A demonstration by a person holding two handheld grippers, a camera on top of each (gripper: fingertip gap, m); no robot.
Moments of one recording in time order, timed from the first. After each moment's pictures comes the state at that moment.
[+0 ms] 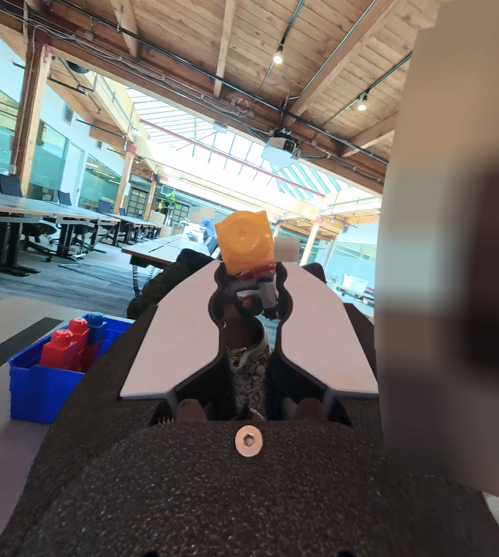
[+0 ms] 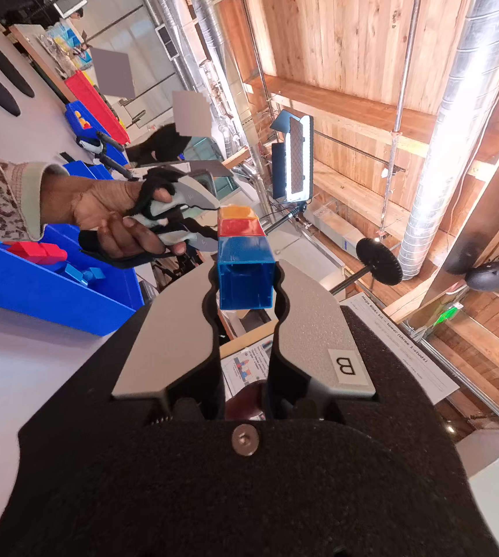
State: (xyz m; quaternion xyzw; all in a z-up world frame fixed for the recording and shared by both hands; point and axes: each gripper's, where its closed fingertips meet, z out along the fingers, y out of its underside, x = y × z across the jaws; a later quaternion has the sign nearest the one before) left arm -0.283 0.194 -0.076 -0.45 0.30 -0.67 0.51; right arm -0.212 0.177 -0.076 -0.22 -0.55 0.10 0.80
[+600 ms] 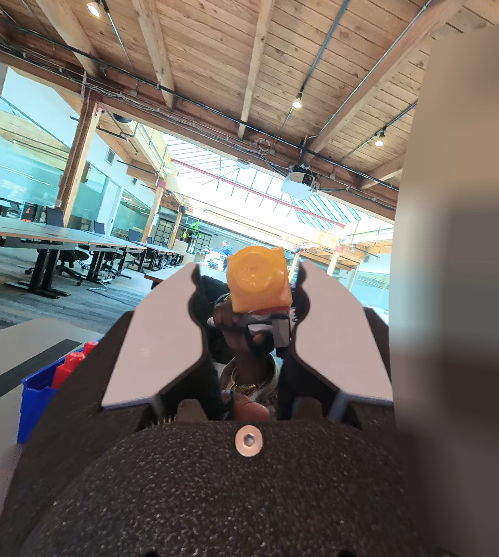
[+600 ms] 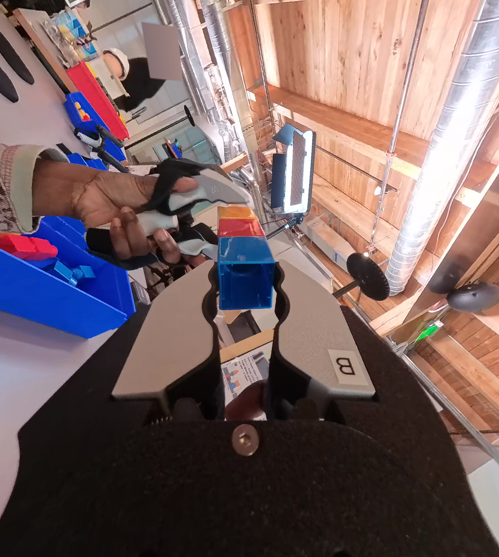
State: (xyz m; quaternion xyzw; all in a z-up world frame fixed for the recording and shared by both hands) left arm -0.283 0.197 -0.056 -0.44 0.25 -0.66 0.55; right arm -0.227 0.167 -0.076 -0.19 -0.55 0.07 0.81
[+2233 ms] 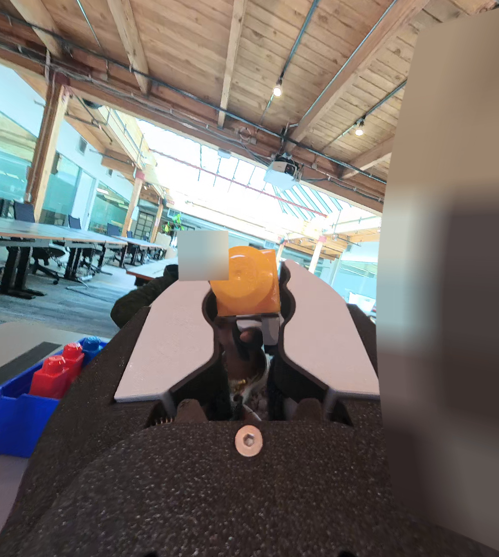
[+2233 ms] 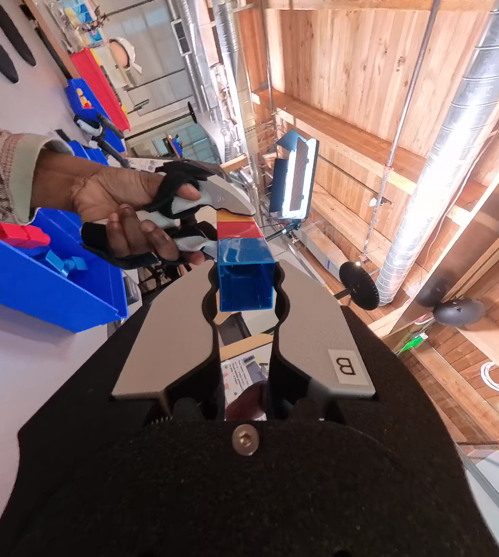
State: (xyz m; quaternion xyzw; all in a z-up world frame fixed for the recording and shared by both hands) left arm -0.277 0.188 -0.058 -0.43 0.28 -0.68 0.53; right arm -0.232 0.164 -0.078 -0.16 -0.56 0.04 0.81
